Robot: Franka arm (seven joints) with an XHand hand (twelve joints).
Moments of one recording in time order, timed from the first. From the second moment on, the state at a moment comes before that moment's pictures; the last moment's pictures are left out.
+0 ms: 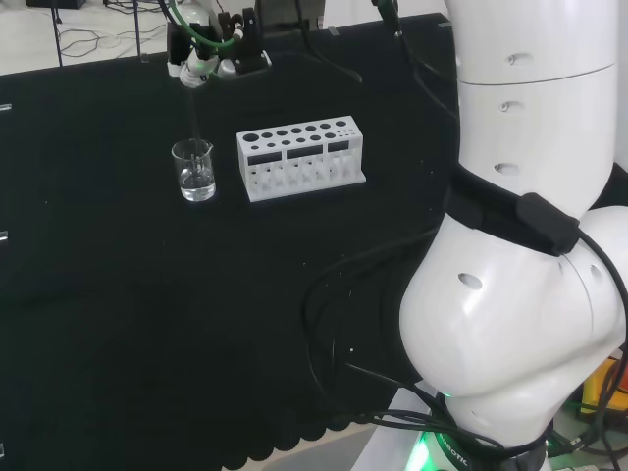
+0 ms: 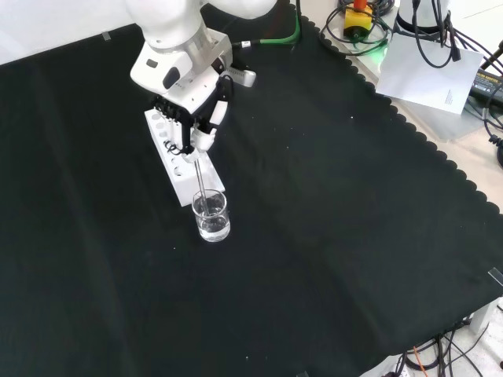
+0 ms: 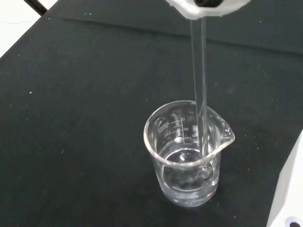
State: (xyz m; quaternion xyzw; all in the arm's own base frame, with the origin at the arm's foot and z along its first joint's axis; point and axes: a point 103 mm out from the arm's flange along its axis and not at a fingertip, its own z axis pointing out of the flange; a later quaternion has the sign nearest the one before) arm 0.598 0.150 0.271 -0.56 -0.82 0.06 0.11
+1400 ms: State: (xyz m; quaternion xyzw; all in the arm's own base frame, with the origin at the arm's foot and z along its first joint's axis) arm 0.613 0.151 0.271 -0.56 -0.82 0.07 0.10
